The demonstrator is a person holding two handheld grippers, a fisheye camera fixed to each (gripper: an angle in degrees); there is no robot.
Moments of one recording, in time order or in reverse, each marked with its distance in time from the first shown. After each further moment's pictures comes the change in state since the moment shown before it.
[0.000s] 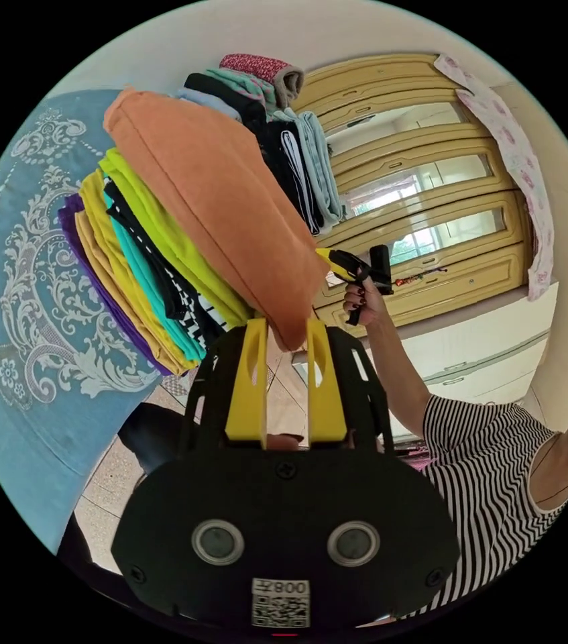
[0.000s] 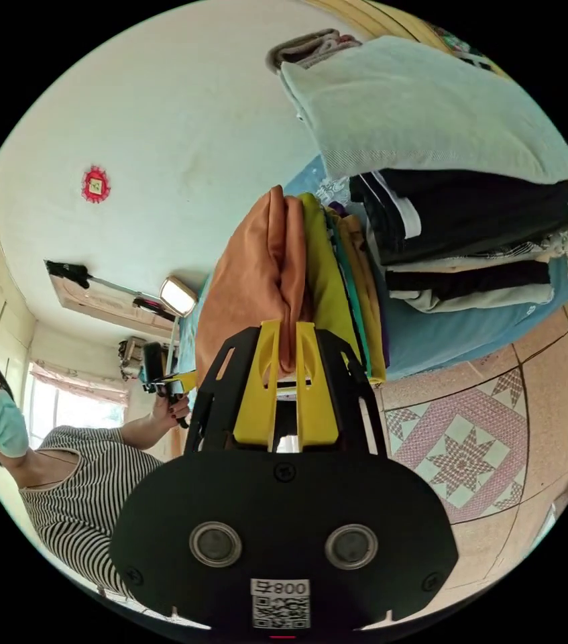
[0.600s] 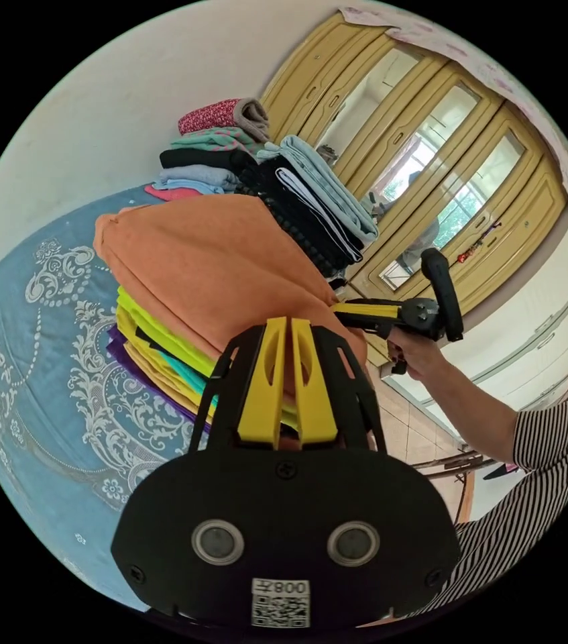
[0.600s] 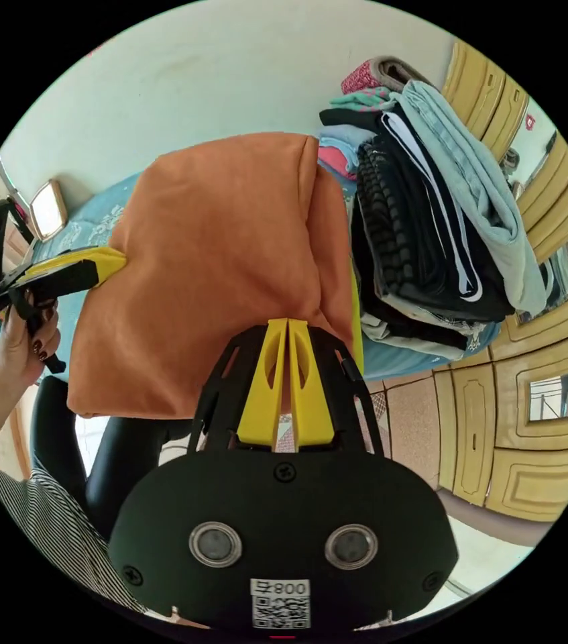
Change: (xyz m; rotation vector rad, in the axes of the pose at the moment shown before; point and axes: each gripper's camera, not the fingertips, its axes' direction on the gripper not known) left arm 0.073 -0.044 0.086 0.075 -0.378 0.303; right arm -0.110 0.061 0.132 -0.049 0.745 -0.274
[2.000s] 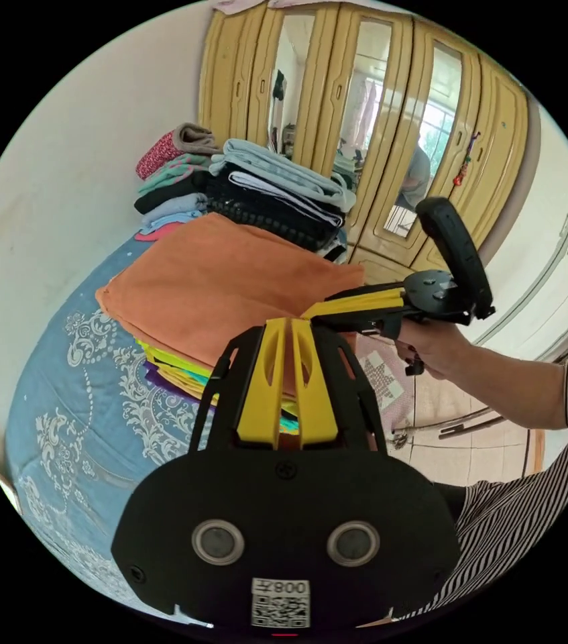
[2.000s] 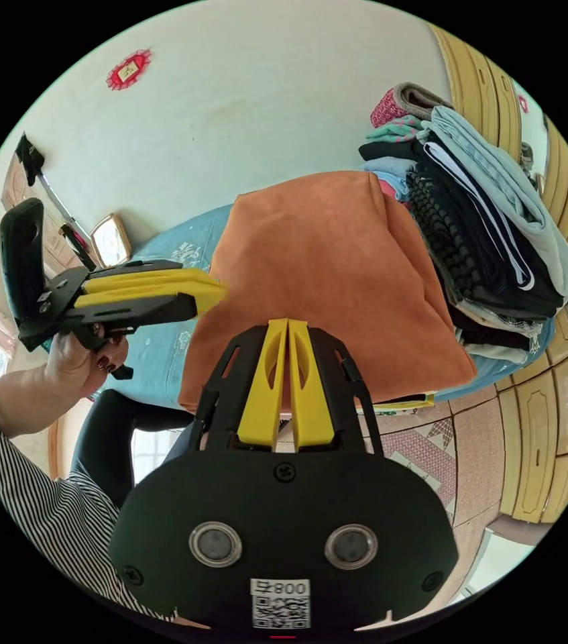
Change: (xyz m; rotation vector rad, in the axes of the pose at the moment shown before) left arm 0.157 0.074 -0.052 -0.104 -0.235 0.317; right arm -0.191 0.078 -0.016 0.182 -0.268 0.022
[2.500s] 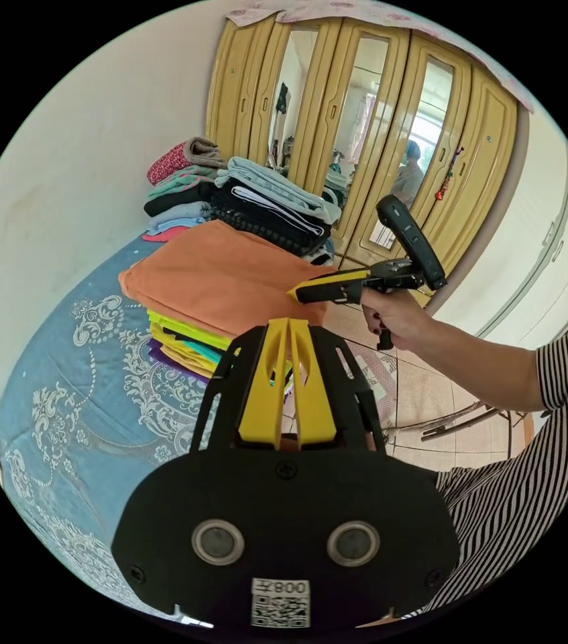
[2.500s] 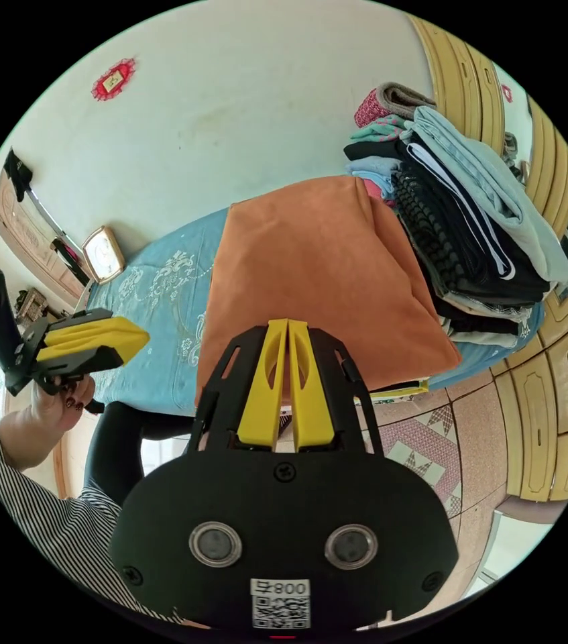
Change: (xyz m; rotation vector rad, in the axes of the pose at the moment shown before) left arm -0.018 0.069 -0.110 0.082 0.041 -0.049; right arm -0.051 -0.015 -0.023 0.007 0.023 0.064
